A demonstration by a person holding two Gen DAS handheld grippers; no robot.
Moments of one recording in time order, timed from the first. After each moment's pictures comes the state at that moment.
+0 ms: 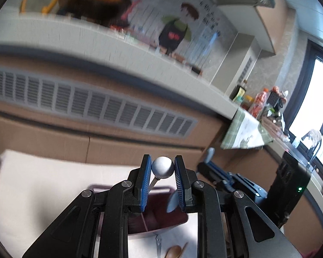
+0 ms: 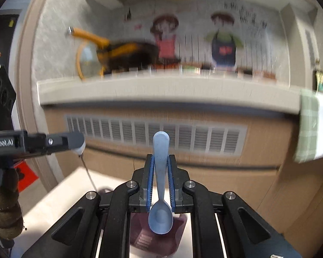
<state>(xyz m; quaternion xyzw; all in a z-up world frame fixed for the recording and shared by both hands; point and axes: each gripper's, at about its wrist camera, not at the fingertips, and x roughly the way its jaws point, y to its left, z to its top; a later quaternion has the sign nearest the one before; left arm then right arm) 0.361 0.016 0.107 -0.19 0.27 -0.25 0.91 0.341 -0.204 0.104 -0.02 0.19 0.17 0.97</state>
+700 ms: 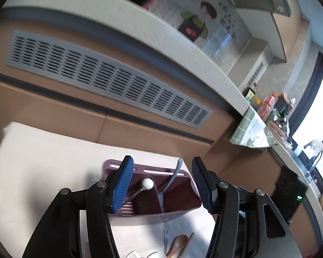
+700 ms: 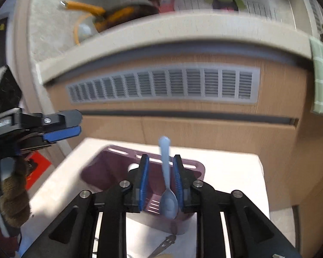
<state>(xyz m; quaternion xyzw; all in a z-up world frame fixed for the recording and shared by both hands) 0.335 0.050 0.074 -0.22 0.29 -0.22 0.90 0.322 -0.212 0.053 0.01 0.26 0.20 0.94</state>
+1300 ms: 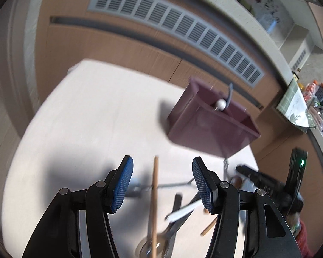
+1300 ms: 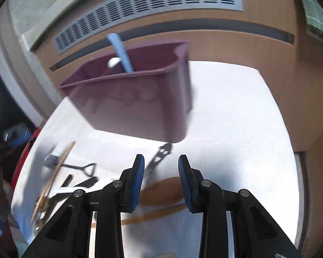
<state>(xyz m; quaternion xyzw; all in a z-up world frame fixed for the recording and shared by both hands) 0.237 0.094 -0.027 -0.20 0.40 -0.08 0.89 0.292 -0.247 -0.058 0.04 0.44 0.18 0.88</state>
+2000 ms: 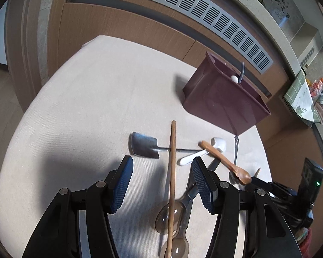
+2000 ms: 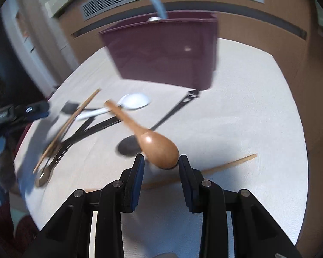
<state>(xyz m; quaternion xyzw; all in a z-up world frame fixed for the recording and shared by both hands) 0.205 0.099 -0.052 -0.21 0.44 -0.06 0.87 0.222 -0.218 -0.062 -0.03 0.47 0.25 0.85</state>
